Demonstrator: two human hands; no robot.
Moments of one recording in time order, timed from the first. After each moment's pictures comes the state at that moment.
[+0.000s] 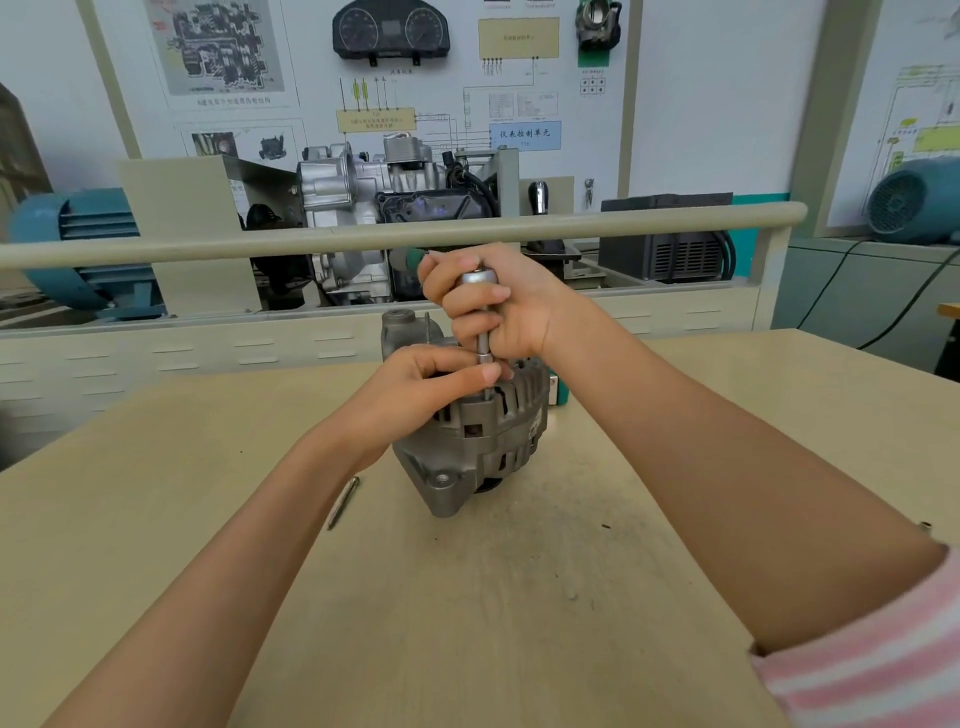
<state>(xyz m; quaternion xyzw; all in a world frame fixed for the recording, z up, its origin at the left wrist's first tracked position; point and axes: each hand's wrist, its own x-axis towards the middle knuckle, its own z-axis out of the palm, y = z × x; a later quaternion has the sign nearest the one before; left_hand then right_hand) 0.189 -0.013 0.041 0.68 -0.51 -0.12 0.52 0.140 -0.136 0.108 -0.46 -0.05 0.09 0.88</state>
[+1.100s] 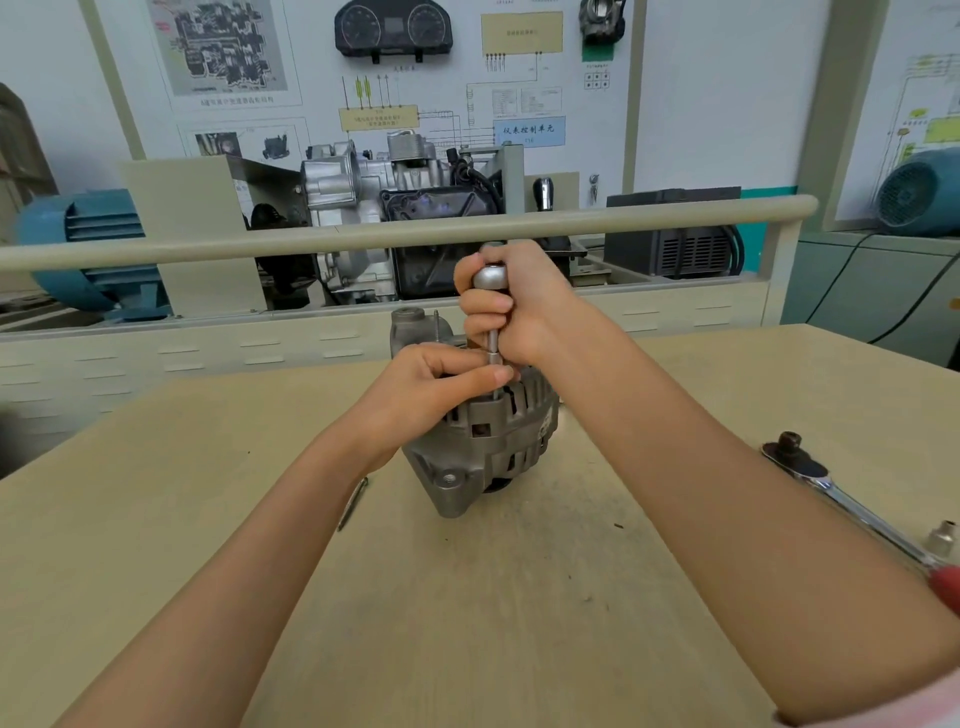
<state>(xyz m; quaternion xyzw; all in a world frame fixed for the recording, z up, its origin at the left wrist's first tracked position) 0.191 -0.015 0.038 0.67 -0.51 -0.10 0.53 0.135 -0.121 0.104 -0.43 0.05 -0.13 0.89</state>
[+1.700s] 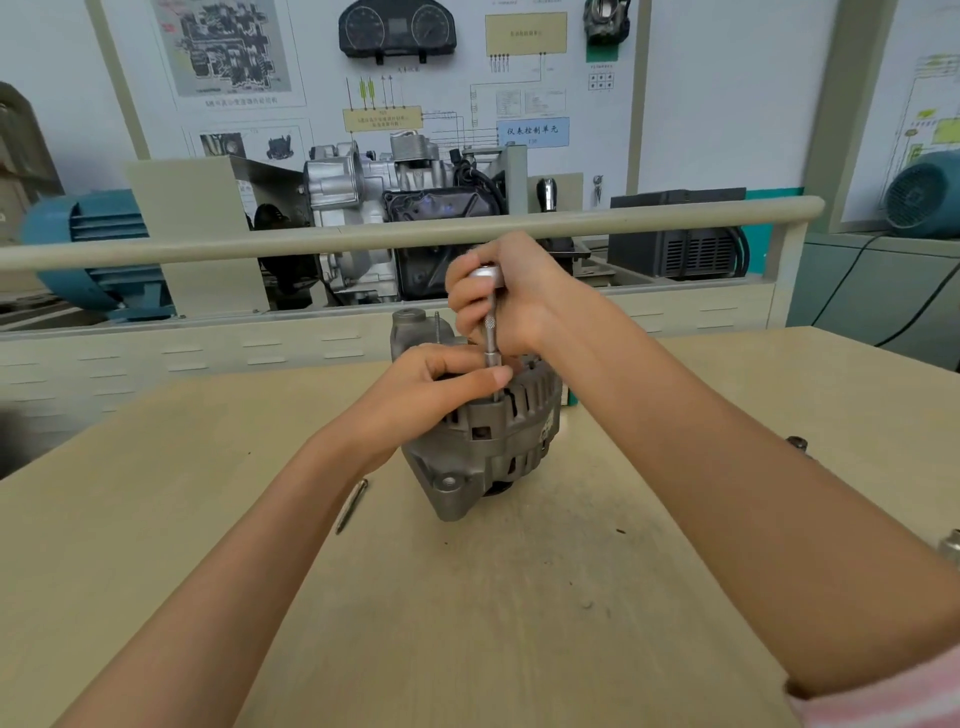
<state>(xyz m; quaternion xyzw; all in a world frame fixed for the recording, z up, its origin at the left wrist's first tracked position) 0.192 -0.015 0.041 0.67 -0.51 -0.12 0.52 0.141 -0.128 0.113 -0.47 0.04 -0.04 0.88</state>
